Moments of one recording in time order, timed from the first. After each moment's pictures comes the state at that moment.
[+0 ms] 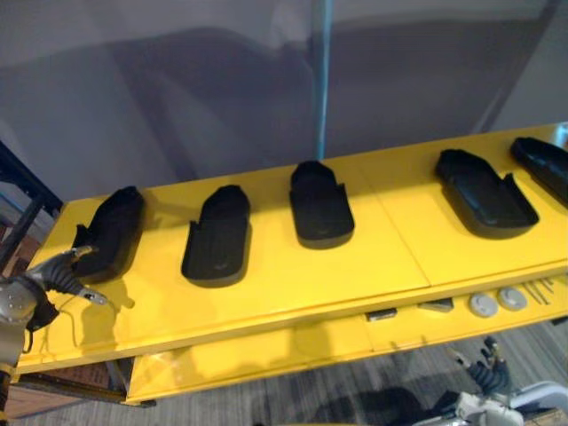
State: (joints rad) left arm -0.05 0.98 0.19 0.42 0.35 -0.02 -0.45; right arm 0.24 -0.30 -0.32 0.69 0.20 -0.38 -0.11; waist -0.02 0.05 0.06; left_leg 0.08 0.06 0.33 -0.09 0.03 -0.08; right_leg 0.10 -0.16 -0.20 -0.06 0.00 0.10
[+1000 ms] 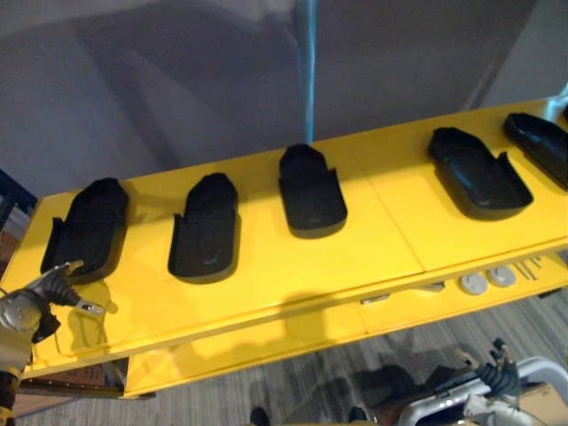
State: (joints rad) left arm -0.08 0.95 0.13 0.59 0.37 -0.01 -0.32; right arm 0.23 -0.31 -0.35 0.72 0.19 -0.38 -0.11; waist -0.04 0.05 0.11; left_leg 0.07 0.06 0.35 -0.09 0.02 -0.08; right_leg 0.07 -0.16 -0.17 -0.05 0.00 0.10
